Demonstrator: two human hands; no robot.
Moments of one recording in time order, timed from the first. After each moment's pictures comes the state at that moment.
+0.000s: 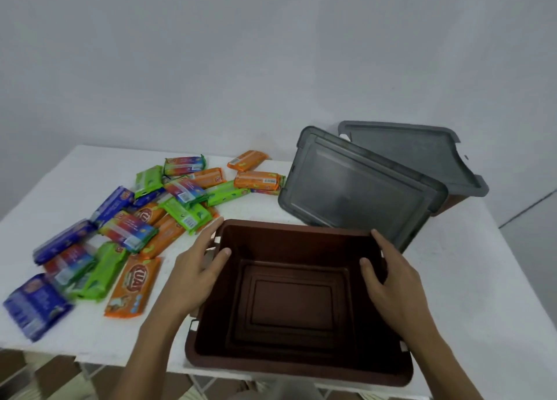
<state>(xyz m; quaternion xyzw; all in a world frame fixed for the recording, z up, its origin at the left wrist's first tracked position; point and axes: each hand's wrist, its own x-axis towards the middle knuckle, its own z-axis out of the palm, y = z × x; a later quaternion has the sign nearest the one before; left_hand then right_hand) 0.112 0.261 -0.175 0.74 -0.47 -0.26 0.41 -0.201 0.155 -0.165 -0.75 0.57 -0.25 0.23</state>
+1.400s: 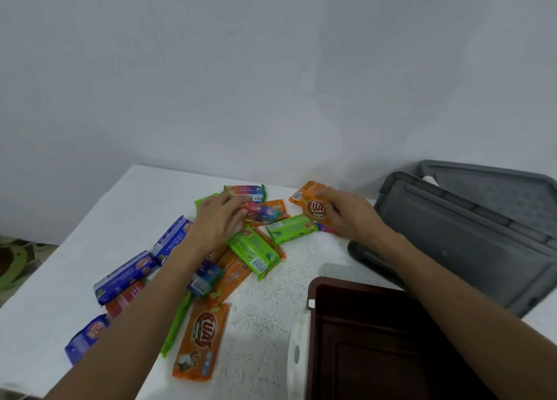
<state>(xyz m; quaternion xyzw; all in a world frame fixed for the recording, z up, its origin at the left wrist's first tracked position) 0.332 0.153 -0.193 0.72 -0.64 -0.01 0.26 0.063 -0.001 -0.154 -0.92 0.34 -0.14 0.15</state>
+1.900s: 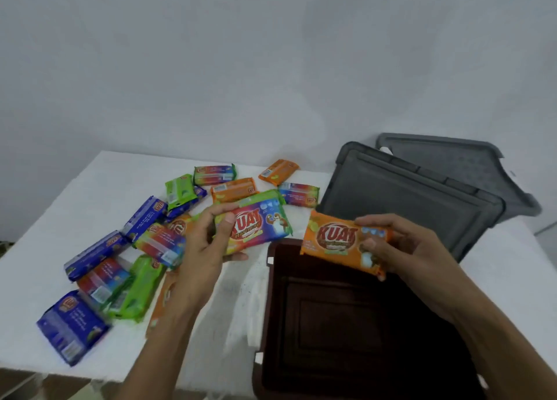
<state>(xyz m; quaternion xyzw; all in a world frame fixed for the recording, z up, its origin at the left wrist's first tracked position) 0.178 0.244 -0.140 0.59 -0.34 -0.34 0.65 -0.106 0.136 -0.087 -0.66 0.35 -0.29 0.60</state>
